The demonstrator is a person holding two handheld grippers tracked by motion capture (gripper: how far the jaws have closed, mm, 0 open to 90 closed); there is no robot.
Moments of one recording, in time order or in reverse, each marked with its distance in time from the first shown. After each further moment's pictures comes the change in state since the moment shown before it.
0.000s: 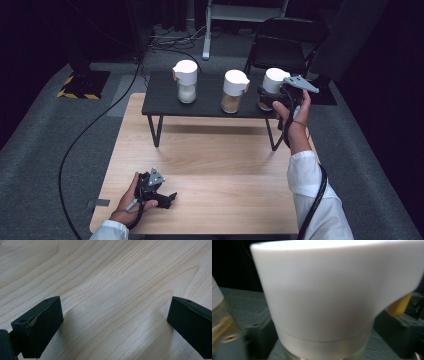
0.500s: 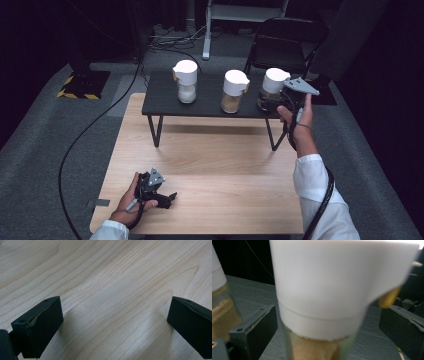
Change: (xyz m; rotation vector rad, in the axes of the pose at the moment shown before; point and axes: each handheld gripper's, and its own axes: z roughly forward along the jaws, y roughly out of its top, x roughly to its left) left arm 0.000 0.000 0.000 0.000 0.001 0.000; right arm -0.001 -0.001 -0.012 0.014 -0.004 -0.103
